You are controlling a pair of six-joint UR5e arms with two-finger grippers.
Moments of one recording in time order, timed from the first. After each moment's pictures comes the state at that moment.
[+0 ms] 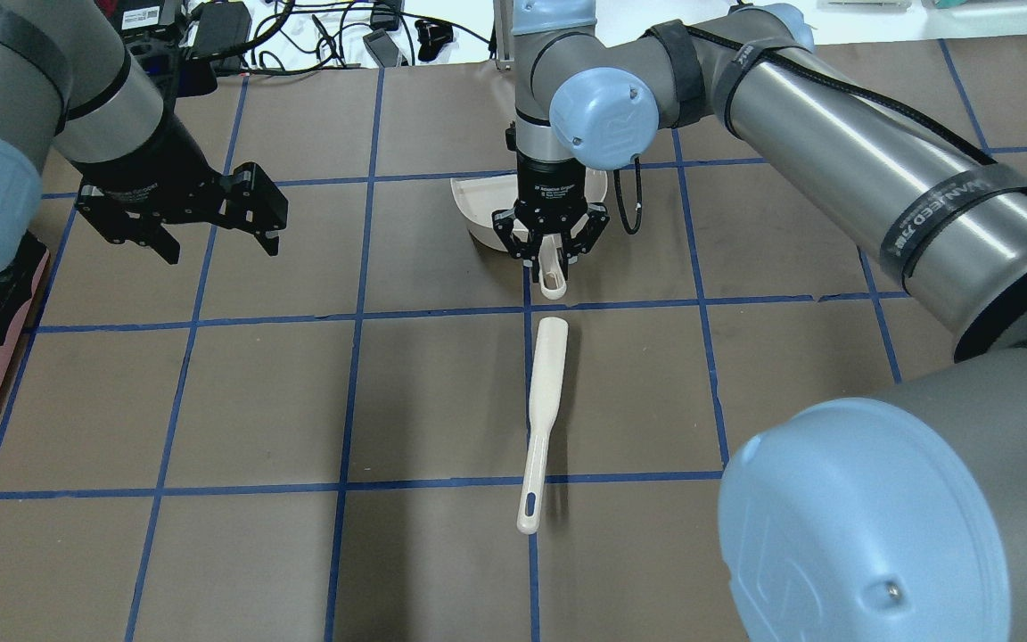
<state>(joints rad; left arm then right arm) -1.53 -1.51 -1.69 -1.50 1.60 -0.02 1.86 -0.97 1.29 -1.58 -1.45 0.22</state>
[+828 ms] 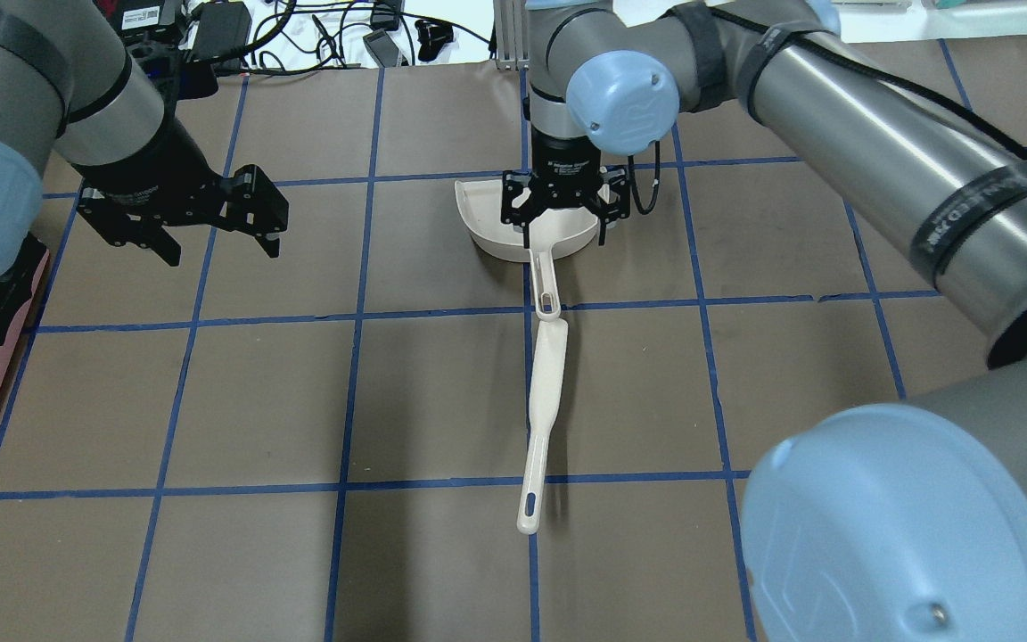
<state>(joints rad) -1.53 -1.51 -1.69 -1.50 1.60 -0.02 1.75 -1.12 1.28 -1.55 -1.51 0.24</state>
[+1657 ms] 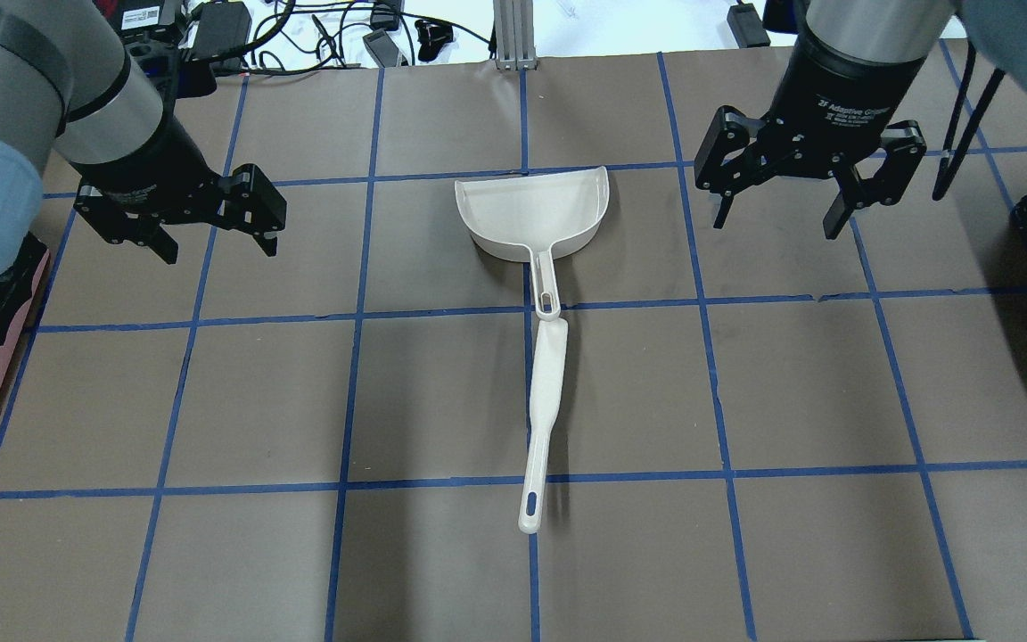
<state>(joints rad) -1.53 -1.51 -1.69 -1.50 1.61 -0.02 1.59 -1.58 1.50 -1.38 -1.54 0.17</state>
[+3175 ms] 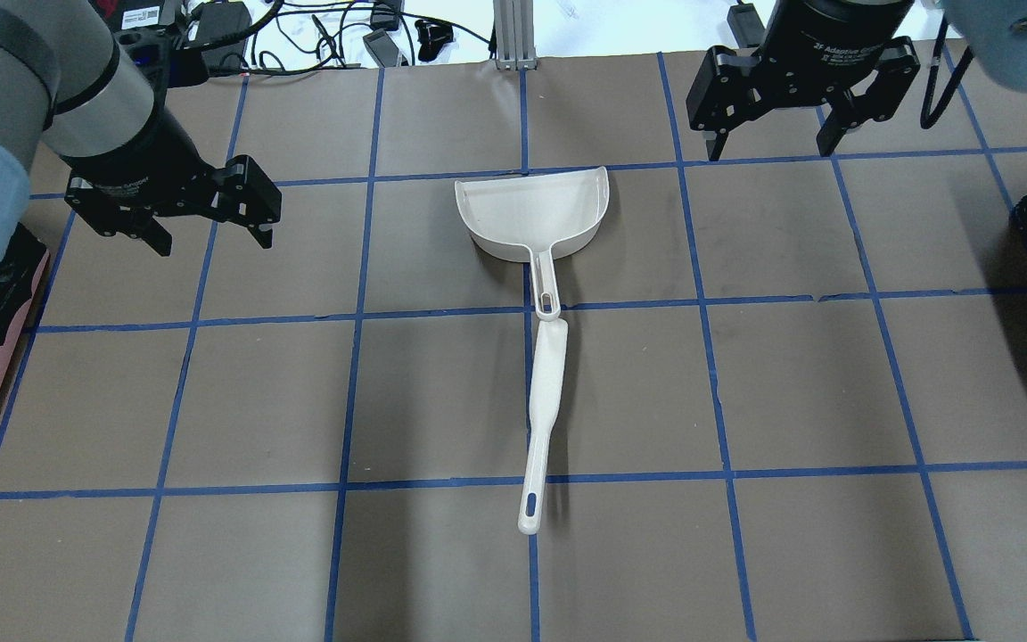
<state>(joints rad) -1.53 -1.50 -1.68 -1.49 1.61 -0.02 1.63 -1.53 1.43 -1.52 -1.58 0.06</state>
